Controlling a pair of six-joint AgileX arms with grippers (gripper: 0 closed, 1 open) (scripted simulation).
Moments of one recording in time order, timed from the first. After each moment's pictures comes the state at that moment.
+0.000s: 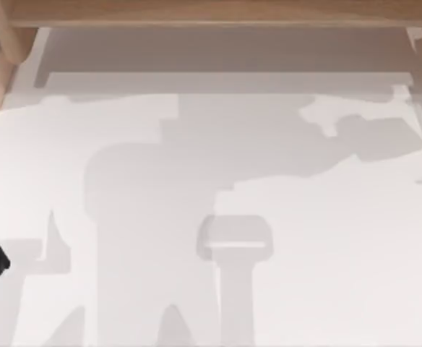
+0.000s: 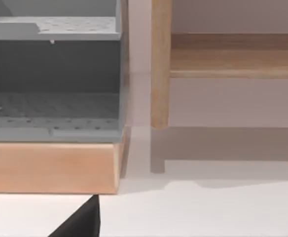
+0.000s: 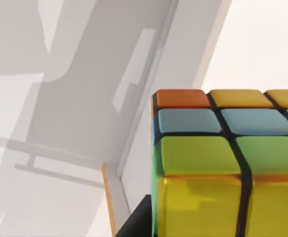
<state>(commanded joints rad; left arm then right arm) 0.00 0.00 0.00 0.00 0.00 0.00 -0.14 2.32 2.53 -1.57 0.08 -0.46</state>
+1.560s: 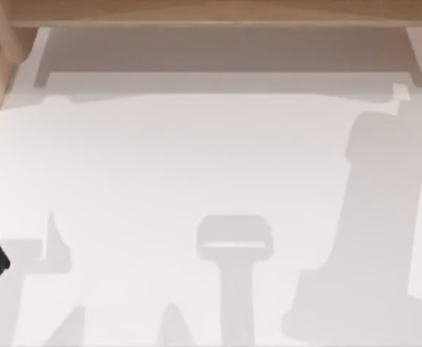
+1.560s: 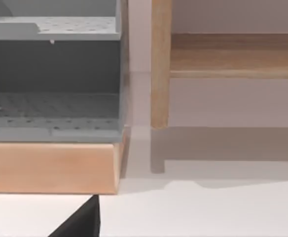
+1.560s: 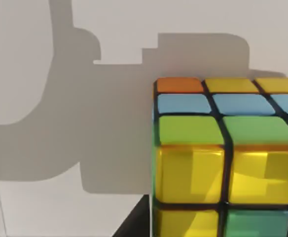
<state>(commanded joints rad) 0.00 0.00 0.00 0.00 0.00 0.00 -0.38 2.70 2.73 -1.60 0.00 -0.36</state>
